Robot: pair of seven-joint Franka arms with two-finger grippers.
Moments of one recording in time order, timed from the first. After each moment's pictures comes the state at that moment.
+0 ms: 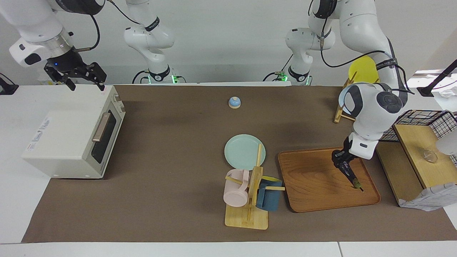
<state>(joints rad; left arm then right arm) -0.13 0.38 0.06 -1.80 -0.01 2.31 -0.19 -0.03 -0.02 -0.09 -1.52 -0.03 1.42 -0.10</state>
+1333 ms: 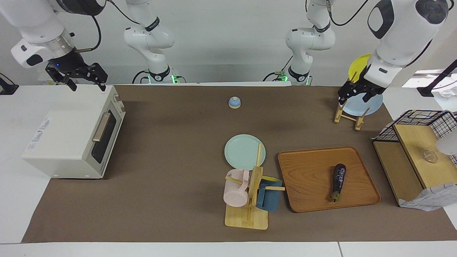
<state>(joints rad) -0.16 -0.08 0.05 -1.64 -0.01 1.49 -0.08 -0.03 -0.02 -0.09 -1.52 -0.03 1.42 -0.10</state>
